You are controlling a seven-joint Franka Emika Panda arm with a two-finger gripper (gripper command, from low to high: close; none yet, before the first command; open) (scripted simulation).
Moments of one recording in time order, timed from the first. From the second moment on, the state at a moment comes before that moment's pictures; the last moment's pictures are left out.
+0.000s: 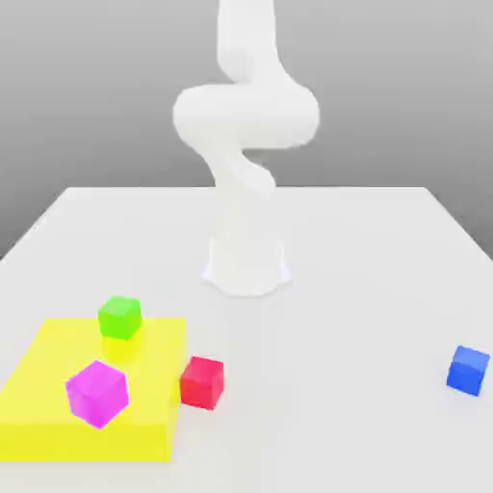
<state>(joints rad) 0.07 -0.74 -0.02 -2.31 0.01 2.33 0.69</state>
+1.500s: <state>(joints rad) 0.80 0.38 0.03 -2.52 -0.05 2.90 -0.92</state>
